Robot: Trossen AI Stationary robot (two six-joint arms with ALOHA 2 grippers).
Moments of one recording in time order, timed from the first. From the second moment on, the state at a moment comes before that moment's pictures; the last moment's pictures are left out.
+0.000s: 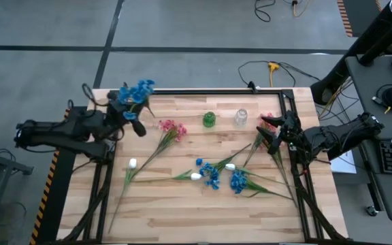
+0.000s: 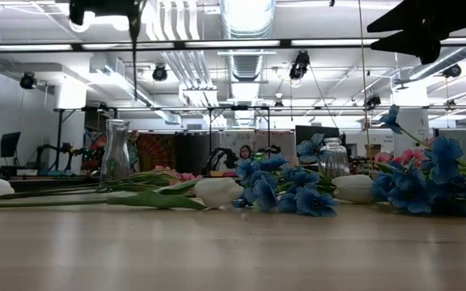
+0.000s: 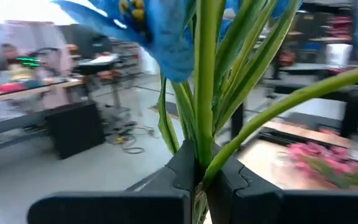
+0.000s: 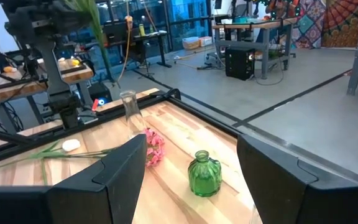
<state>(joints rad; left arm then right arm) -0.05 0.64 0.70 -0.04 -0.84 0.06 0.32 0.47 0.43 -0.12 0.83 0.24</state>
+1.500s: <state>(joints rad) 0.03 0.59 0.54 -0.09 -0.99 -0.13 0.32 0.47 0.42 -0.12 0.83 0.26</state>
